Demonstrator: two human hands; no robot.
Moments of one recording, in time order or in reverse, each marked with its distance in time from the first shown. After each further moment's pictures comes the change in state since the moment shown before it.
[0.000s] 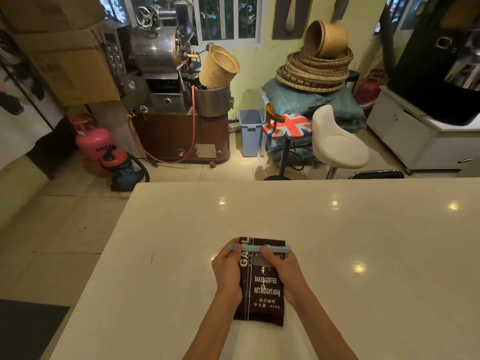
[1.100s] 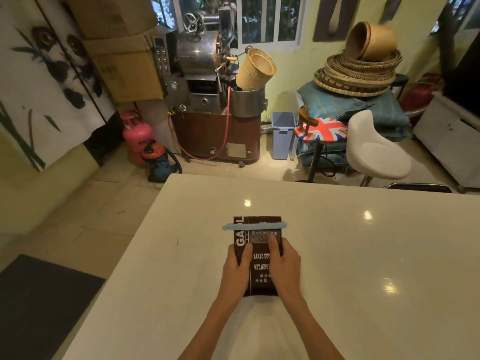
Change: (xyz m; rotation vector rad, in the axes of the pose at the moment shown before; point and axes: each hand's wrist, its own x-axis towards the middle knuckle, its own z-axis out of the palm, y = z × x) left_hand -0.036 0.009 -0.031 0.468 -0.064 0.241; right_hand -0.019 0.008 0.043 -0.517 0.135 -0.429
